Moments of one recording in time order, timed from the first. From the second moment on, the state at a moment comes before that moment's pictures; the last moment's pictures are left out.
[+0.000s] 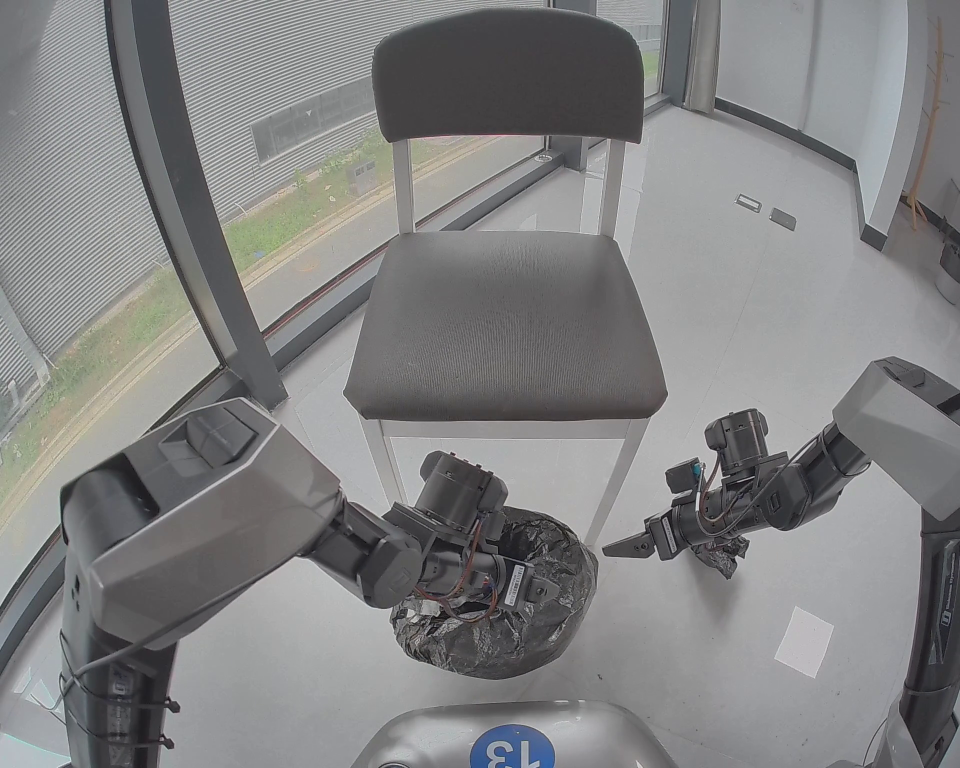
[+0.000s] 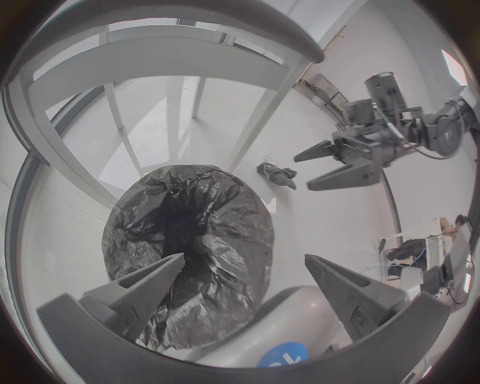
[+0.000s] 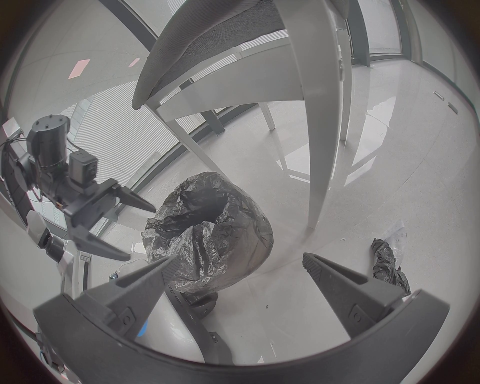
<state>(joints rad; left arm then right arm) -0.66 2.34 -1.24 -0.24 -0.18 -0.18 0.21 2.31 -1.10 -0.34 0.50 -0.17</state>
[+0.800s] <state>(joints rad) -0.59 2.55 -1.46 -0.07 0.05 -0.17 0.20 2.31 -1.07 -0.38 0.51 -0.17</state>
